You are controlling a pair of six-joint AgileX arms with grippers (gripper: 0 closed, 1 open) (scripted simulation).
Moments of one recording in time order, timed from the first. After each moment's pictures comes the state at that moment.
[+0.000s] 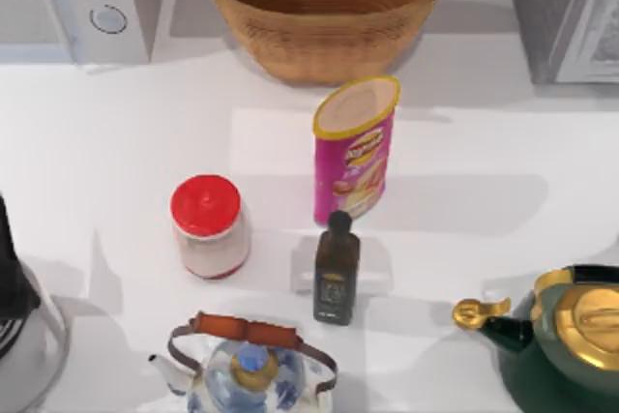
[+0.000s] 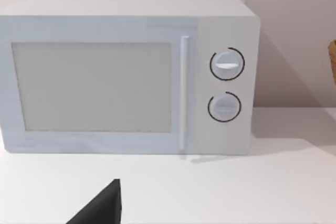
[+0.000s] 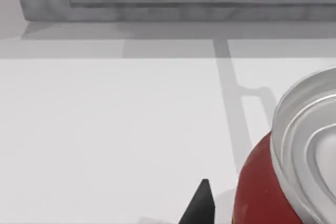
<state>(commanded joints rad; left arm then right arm) 0.00 0.00 0.00 0.00 0.00 0.00 -0.30 2.09 0.31 1.48 -0.26 -0.07</state>
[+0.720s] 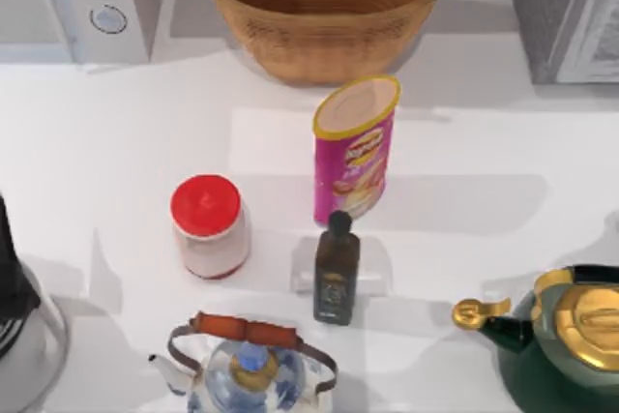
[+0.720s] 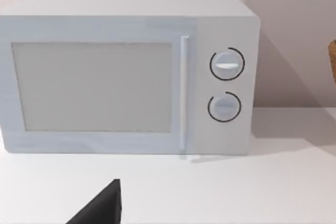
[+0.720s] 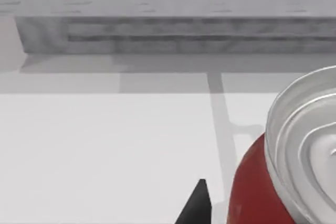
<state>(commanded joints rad) 0.00 0.00 0.00 0.00 0.00 0.00 -0.31 1.99 0.33 1.37 -0.26 -0.07</state>
